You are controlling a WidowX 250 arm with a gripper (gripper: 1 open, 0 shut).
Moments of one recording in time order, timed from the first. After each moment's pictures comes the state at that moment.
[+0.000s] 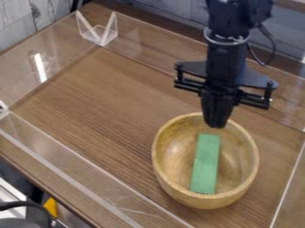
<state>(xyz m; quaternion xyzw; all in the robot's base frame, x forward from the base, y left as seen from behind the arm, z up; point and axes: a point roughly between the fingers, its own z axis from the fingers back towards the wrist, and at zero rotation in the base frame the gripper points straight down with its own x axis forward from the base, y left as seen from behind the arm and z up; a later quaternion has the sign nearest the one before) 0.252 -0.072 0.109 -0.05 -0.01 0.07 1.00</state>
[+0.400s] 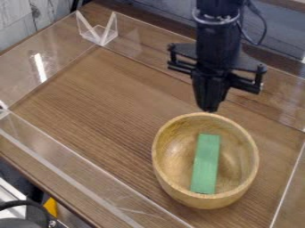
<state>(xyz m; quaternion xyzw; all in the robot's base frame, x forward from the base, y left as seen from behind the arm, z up) 0.255 -0.064 0.124 -0.05 -0.03 0.01 1.00</state>
